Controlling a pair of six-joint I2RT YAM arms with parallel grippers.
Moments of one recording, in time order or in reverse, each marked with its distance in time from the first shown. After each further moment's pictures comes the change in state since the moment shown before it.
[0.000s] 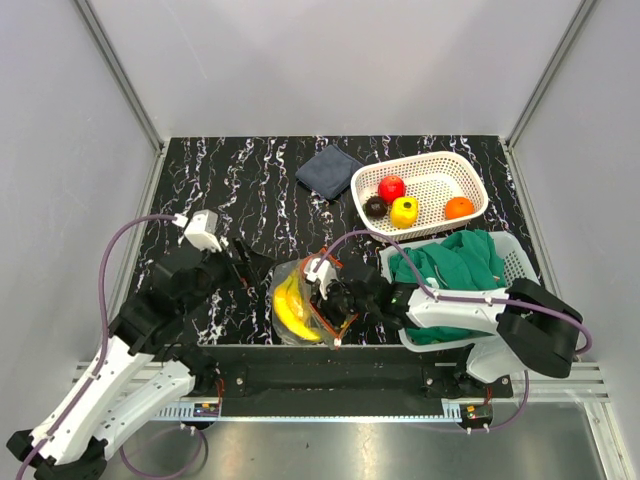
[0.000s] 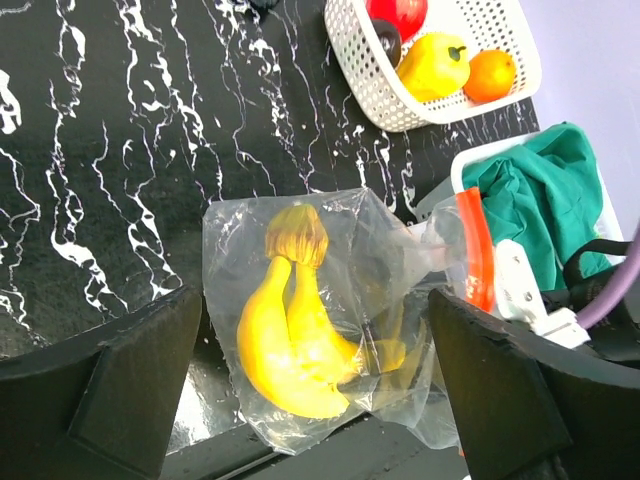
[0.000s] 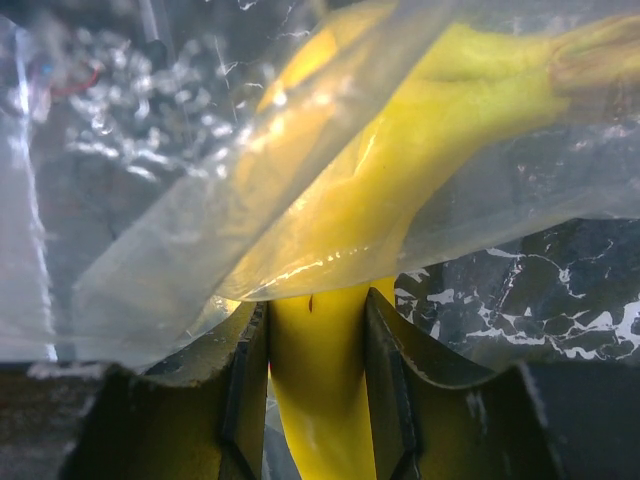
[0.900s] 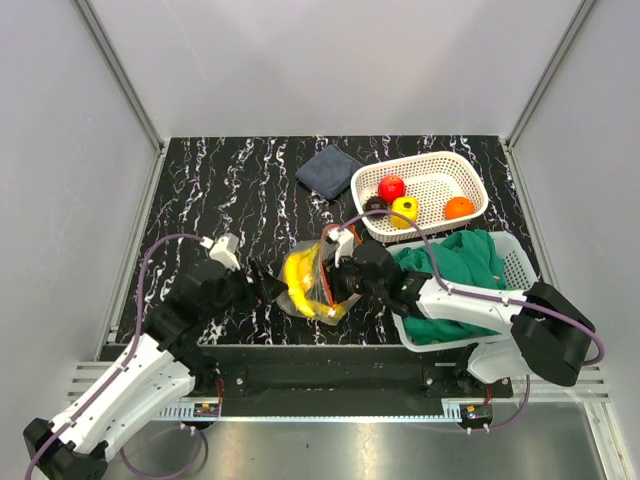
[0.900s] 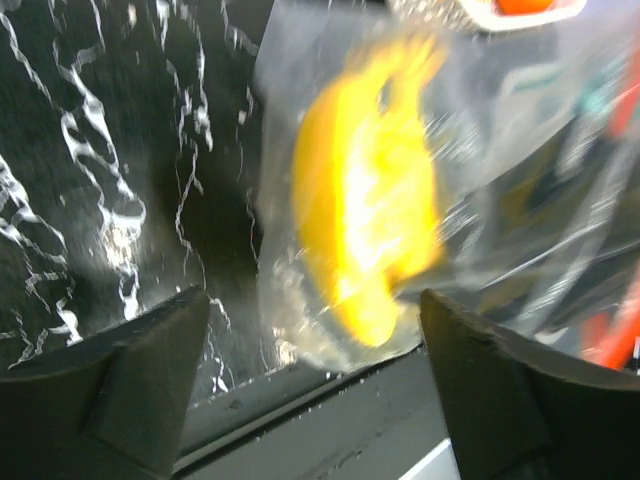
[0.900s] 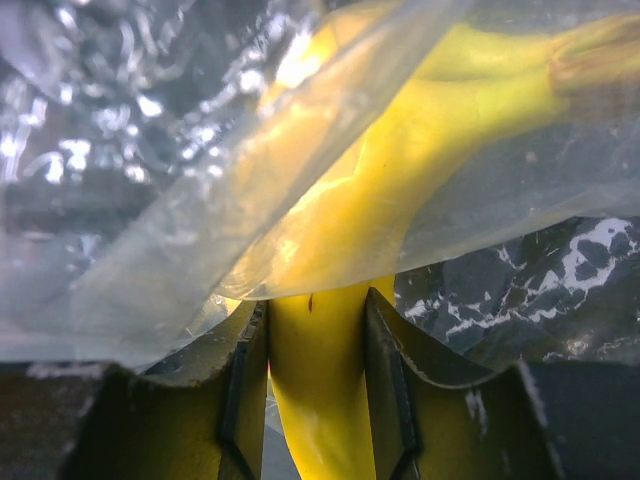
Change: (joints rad) left arm 0.007 -0.029 -0.288 0.144 0.146 -0.141; right arm -0.106 -0.059 0.030 -0.003 0.095 0.377
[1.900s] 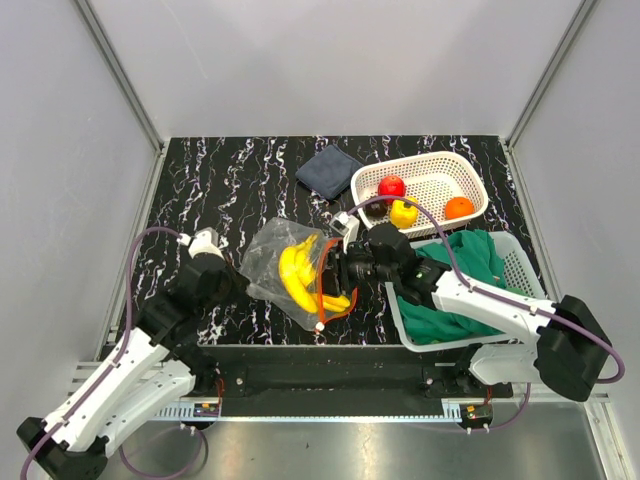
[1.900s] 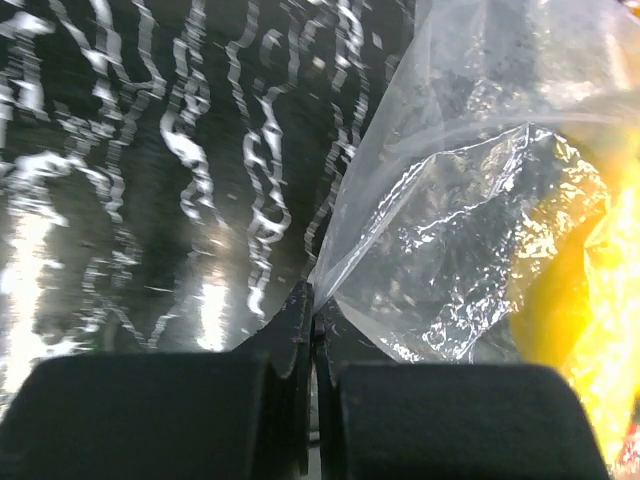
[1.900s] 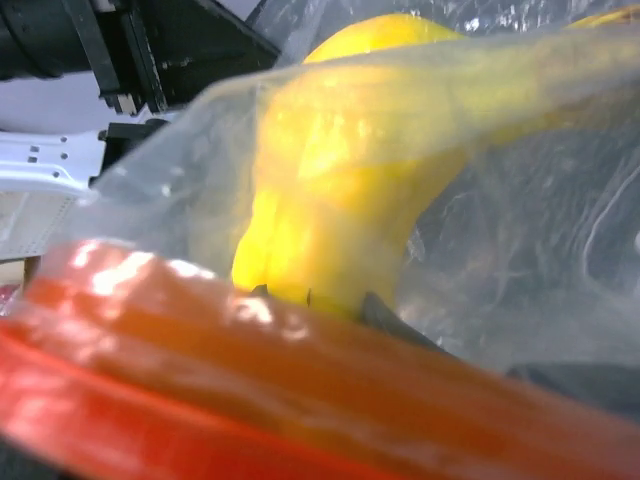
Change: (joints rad) left arm 0.001 0.037 0.120 -0.237 -0.305 -0.013; right arm -0.087 -0.108 0.090 -0.113 -0.225 0.048
